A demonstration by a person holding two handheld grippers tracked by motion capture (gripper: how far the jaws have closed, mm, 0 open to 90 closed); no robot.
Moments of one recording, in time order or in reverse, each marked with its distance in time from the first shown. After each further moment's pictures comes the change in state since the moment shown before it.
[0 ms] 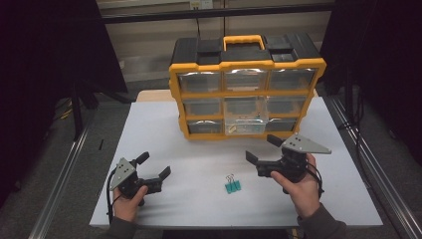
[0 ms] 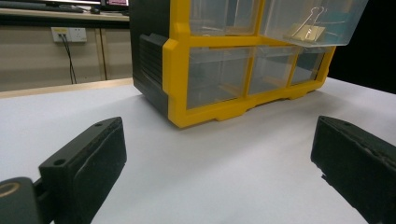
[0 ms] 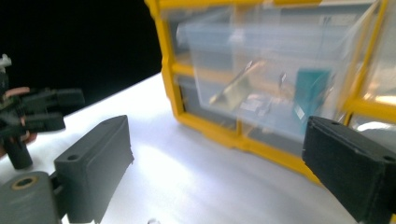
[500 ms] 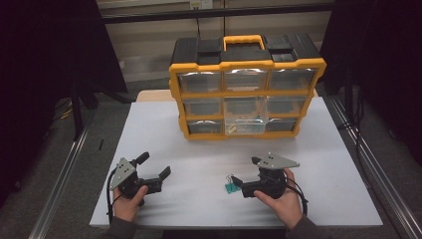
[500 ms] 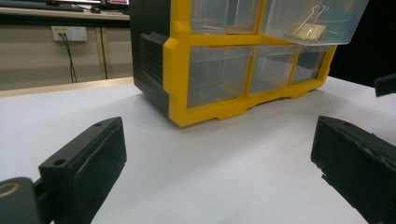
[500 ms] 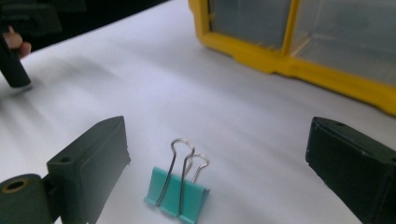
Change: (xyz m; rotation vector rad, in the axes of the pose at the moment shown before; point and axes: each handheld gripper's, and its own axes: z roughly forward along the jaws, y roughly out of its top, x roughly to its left) left arm 0.001 0.000 0.000 0.009 0.001 0.022; right arm 0.022 -0.058 0.030 0.221 0.058 -0.048
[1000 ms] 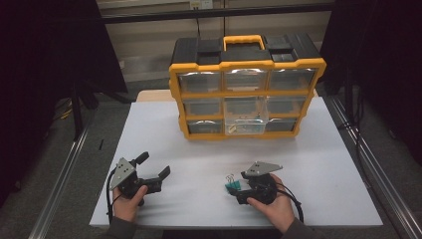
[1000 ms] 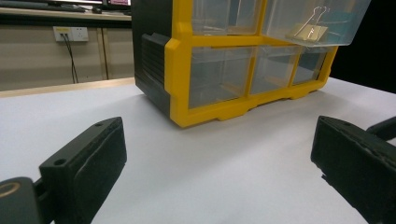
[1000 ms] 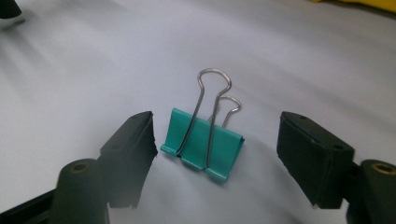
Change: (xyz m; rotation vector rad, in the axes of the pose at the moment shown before) left arm -0.002 0.000 0.001 -0.019 0.004 -0.031; right arm 0.011 -0.021 0.023 0.203 0.052 -0.019
